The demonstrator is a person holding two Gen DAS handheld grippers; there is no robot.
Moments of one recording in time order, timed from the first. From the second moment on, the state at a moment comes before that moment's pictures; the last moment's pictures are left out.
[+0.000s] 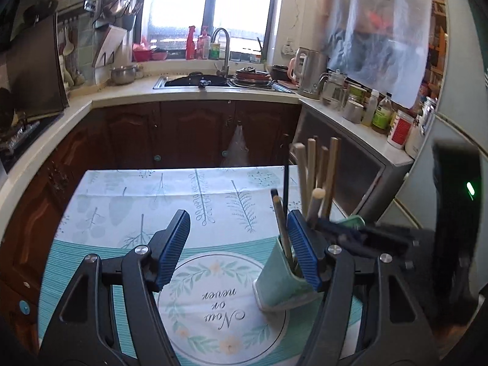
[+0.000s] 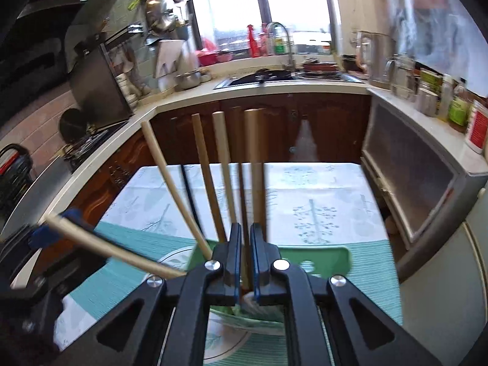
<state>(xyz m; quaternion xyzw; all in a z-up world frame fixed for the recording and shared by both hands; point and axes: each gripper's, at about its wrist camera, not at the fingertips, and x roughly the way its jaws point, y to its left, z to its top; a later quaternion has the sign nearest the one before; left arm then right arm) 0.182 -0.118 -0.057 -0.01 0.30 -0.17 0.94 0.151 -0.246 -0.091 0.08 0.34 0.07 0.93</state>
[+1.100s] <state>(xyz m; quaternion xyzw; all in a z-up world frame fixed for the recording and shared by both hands) 0.146 -0.038 -0.051 -0.10 0.33 -0.13 0.93 0.152 -0.267 -0.088 0.09 0.32 -0.03 0.94</state>
